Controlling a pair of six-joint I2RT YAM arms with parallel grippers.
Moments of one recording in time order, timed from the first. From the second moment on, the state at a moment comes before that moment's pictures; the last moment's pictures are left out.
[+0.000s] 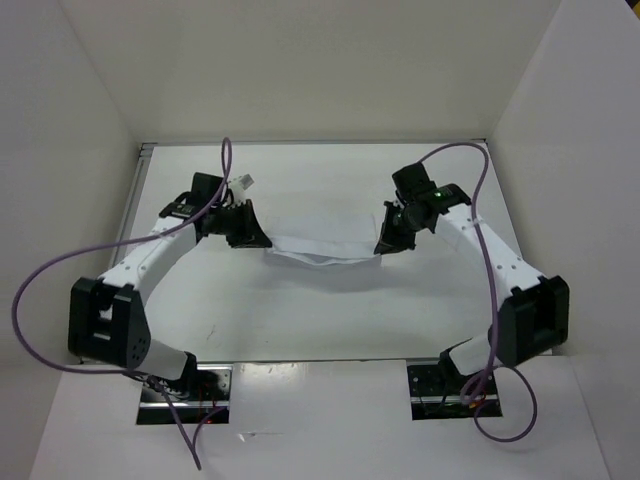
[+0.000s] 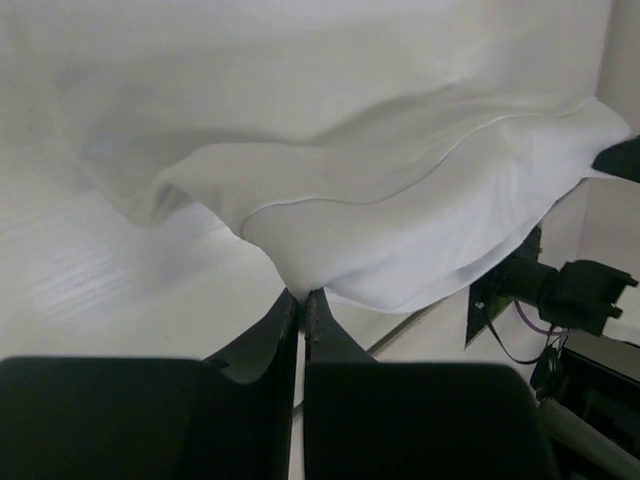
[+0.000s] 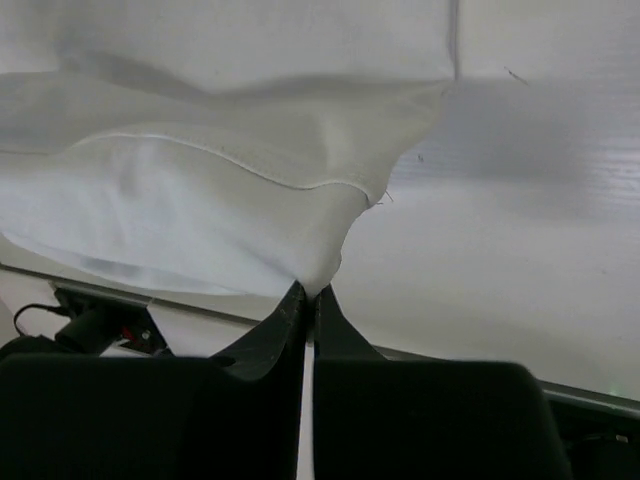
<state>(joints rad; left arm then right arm) -0.20 1.39 1.07 -0.57 0.59 -0.40 0.37 1.40 1.26 -0.98 -0.19 0.62</state>
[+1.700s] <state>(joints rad) -0.12 1.87 1.19 -0.24 0.64 -0.52 0.49 2.04 1.66 -0.53 -0.16 0.40</state>
